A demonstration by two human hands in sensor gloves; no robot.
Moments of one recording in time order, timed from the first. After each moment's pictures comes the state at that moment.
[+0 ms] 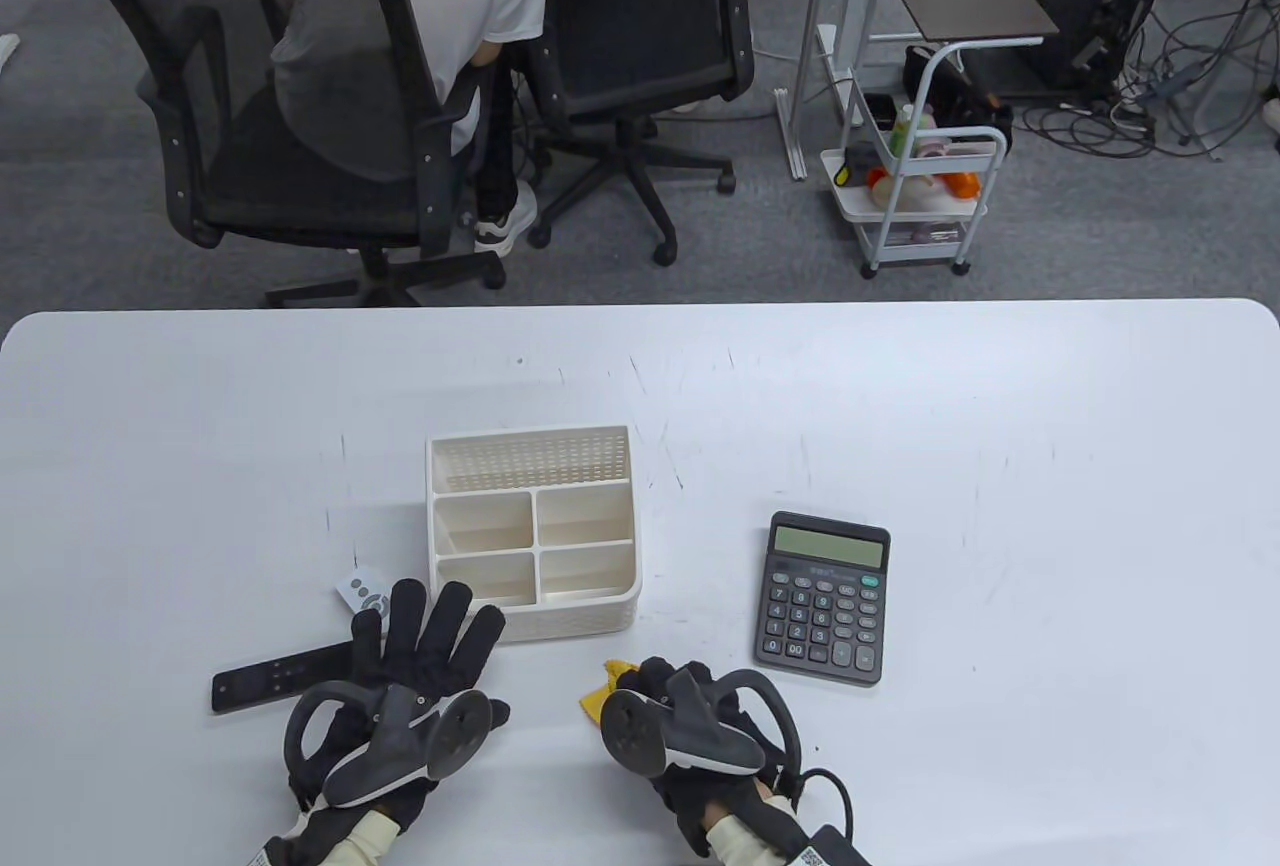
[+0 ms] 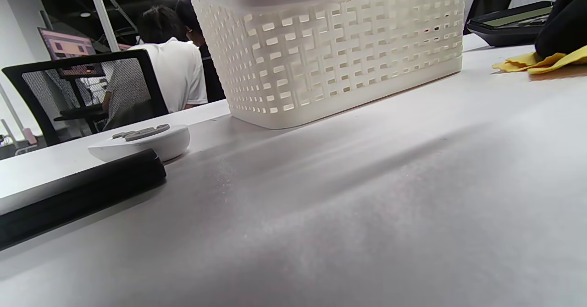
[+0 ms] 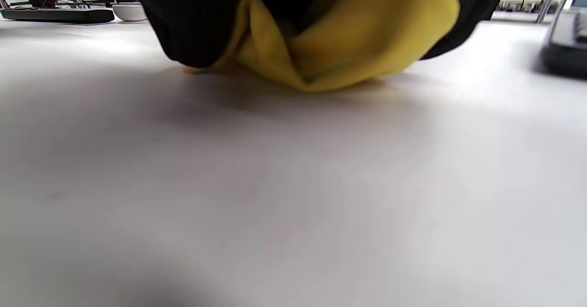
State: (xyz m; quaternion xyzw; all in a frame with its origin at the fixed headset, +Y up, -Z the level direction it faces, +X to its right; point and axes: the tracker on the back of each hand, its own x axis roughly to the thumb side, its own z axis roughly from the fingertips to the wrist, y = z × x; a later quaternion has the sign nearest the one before) left_hand -0.218 -0.738 -0.255 -0.01 -0.15 -0.11 0.98; right_hand 0.009 -0.769 -0.264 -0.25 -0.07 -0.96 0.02
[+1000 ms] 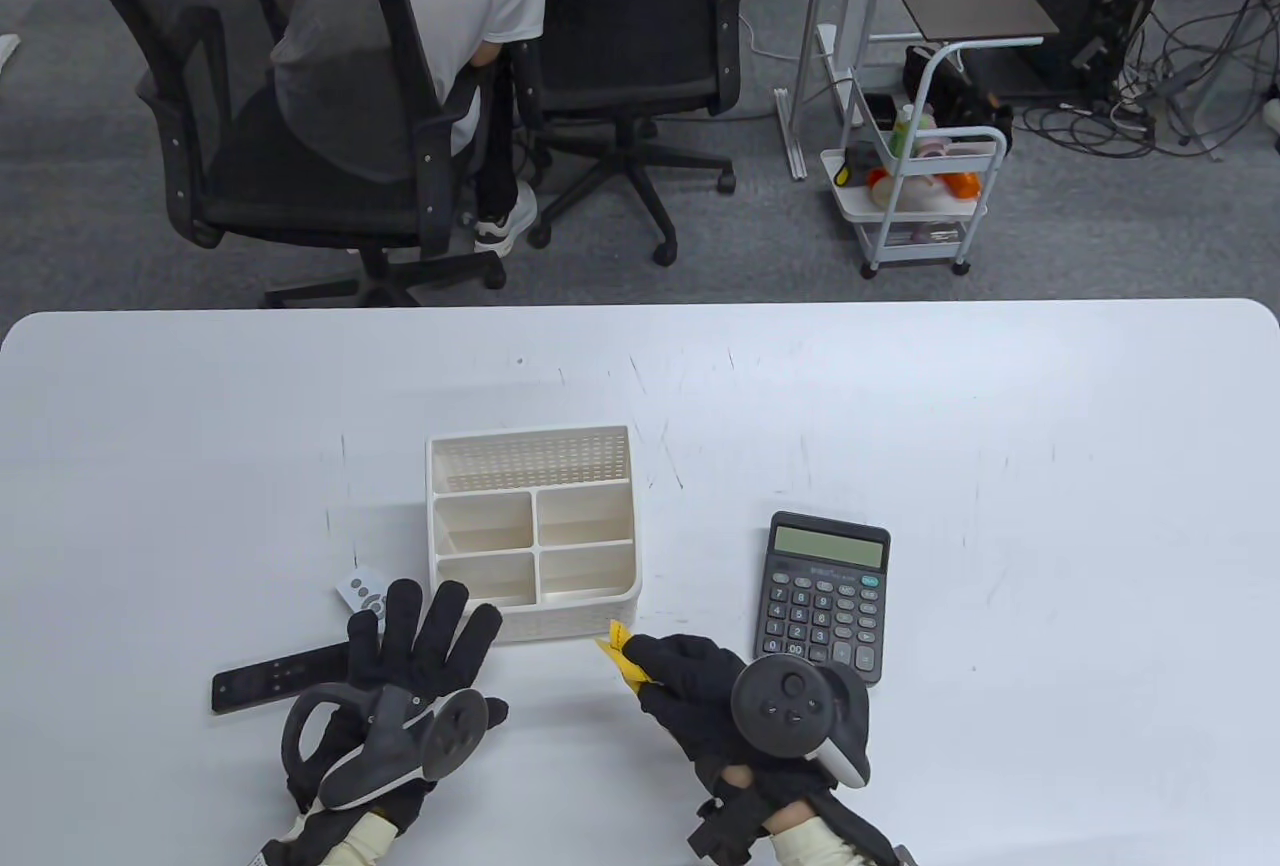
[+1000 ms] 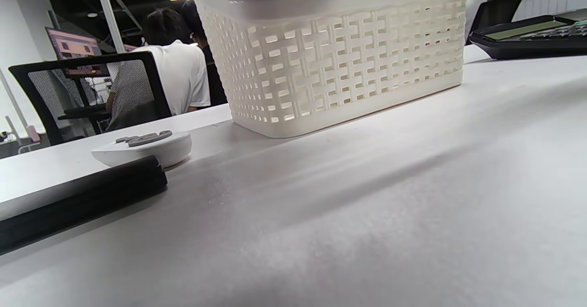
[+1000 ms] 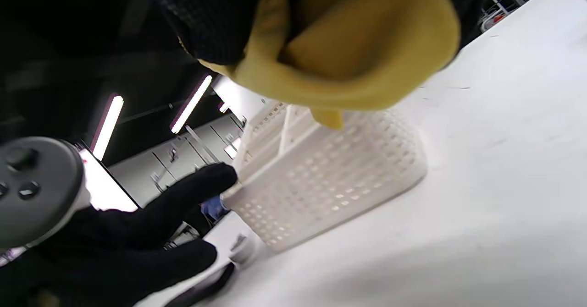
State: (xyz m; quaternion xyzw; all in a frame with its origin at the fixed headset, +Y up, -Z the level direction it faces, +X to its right) left_hand -0.222 -0.738 -0.255 0.00 -0.14 -0.09 0.99; right_hand 0.069 -0.711 -0.255 -0.22 0.04 -0.88 -0.42
